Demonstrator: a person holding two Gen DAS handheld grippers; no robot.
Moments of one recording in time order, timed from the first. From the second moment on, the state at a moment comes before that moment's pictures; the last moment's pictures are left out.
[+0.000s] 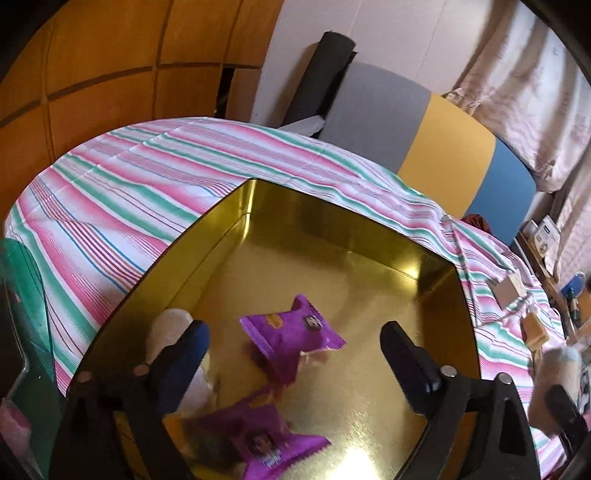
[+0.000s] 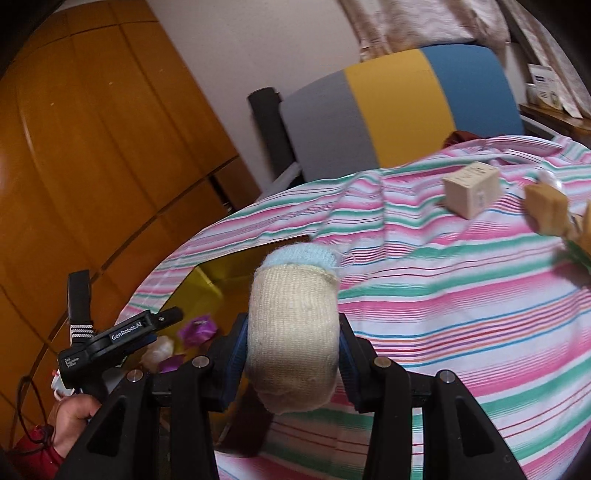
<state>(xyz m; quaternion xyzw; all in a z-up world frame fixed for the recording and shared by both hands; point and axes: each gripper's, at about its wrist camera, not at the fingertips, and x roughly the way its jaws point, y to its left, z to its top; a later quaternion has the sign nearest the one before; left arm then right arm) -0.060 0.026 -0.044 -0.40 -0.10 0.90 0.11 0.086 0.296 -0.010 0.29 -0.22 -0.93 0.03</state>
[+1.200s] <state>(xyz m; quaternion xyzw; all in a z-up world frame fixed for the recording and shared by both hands) -0.010 -0.065 -0.023 -0.38 -0.17 0.91 0.00 -0.016 0.166 -0.056 0.45 -0.16 -0.87 0.14</state>
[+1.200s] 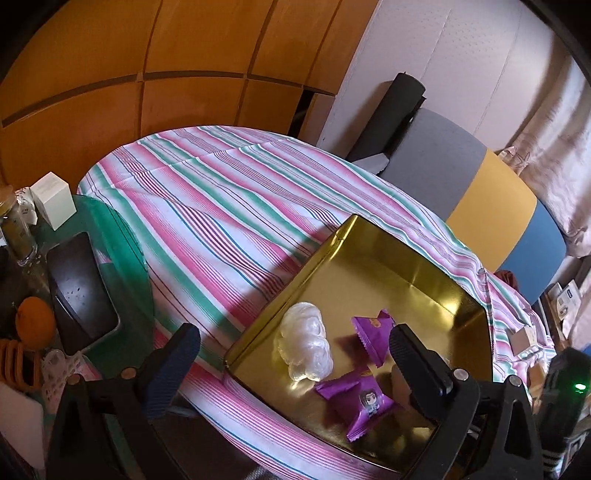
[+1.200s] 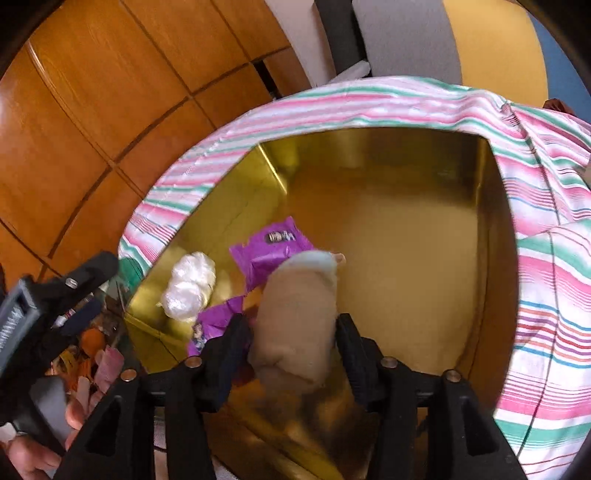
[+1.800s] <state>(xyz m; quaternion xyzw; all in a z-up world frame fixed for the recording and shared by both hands) -0.004 -0.001 -0.022 -0.40 -0.12 0.90 0.07 0.025 0.234 -0.012 0.35 -0.22 -0.91 0.08</state>
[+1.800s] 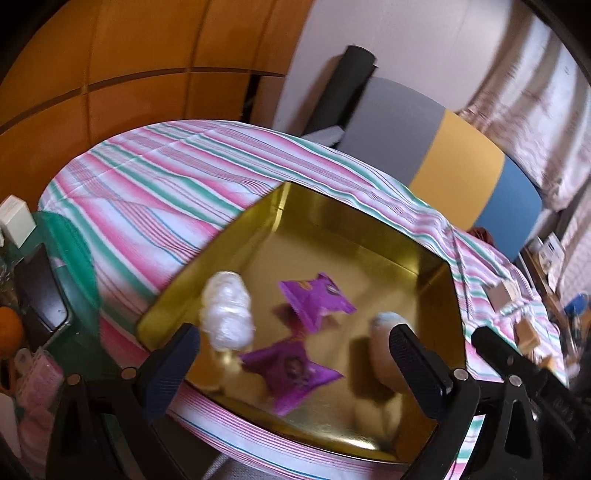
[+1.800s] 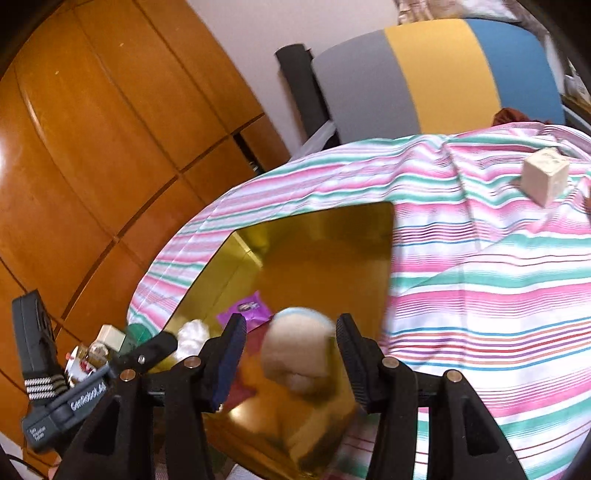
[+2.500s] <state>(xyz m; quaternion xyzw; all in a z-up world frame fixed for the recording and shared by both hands) 0.029 0.115 -0.010 -0.40 -0.04 0.88 0.26 0.108 0.389 -0.046 0.34 -0.28 -0.89 -0.11</state>
